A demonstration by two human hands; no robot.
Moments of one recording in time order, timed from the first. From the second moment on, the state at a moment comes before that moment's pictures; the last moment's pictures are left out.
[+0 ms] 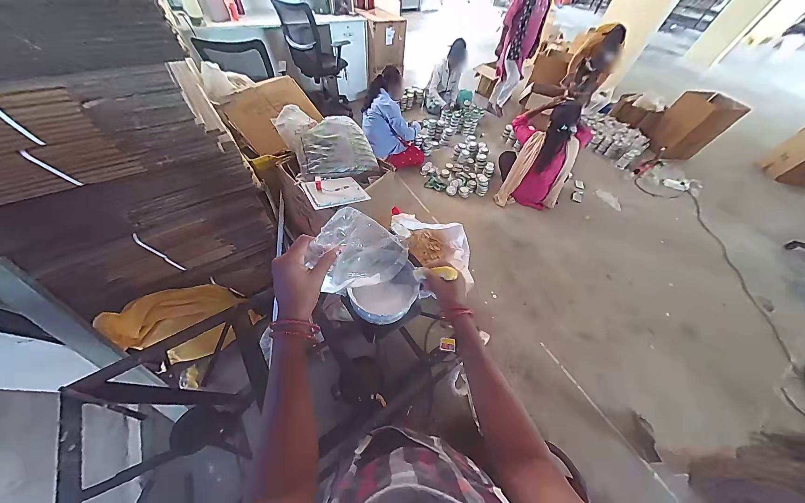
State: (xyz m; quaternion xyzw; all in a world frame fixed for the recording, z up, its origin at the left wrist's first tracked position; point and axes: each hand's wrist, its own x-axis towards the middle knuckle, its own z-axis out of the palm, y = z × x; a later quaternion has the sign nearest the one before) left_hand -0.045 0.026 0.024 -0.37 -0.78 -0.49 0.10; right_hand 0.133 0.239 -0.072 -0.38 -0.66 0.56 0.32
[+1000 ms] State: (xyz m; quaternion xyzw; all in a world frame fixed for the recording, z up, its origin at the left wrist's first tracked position) left_hand -0.030 0.012 0.033 -0.35 -0.79 -0.48 0.11; right_hand 0.140 0.232 -0.026 -0.33 -0.75 0.55 0.18
